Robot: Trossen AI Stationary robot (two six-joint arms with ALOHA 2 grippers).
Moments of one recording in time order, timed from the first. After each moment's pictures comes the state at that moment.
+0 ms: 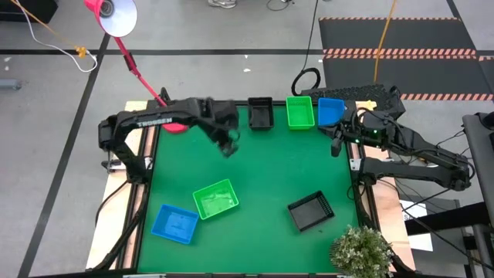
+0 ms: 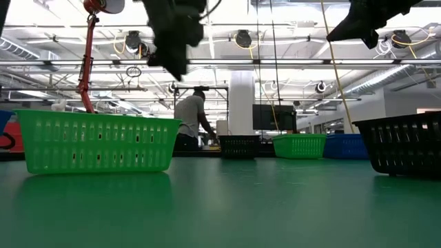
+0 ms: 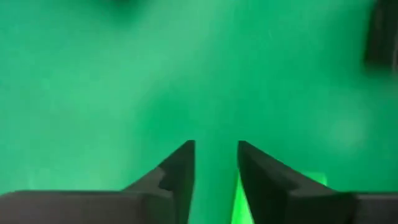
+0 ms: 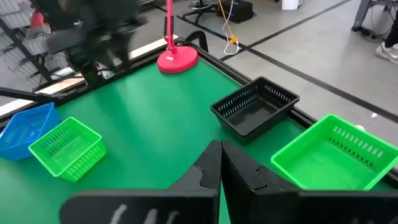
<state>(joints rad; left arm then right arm) 0.28 1.67 1.54 -1.07 0.15 -0.33 -0.33 0.55 0.75 -0.60 0.10 0.27</state>
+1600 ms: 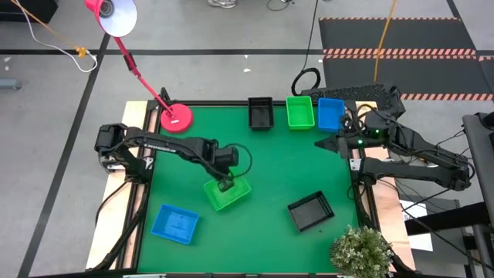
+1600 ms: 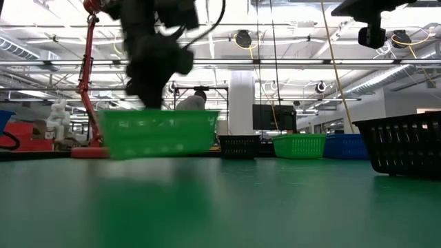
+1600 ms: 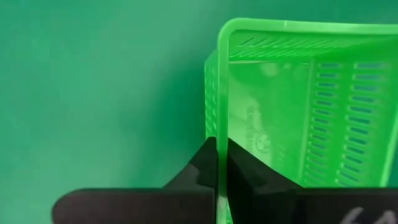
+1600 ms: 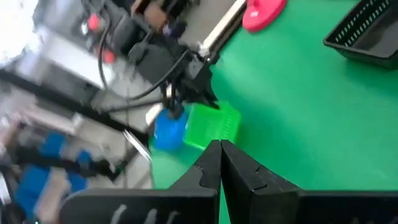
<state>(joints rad) 0.00 1.66 1.16 -0.77 0.05 -0.51 -0.33 0.55 0.75 -0.55 -0.29 0.80</state>
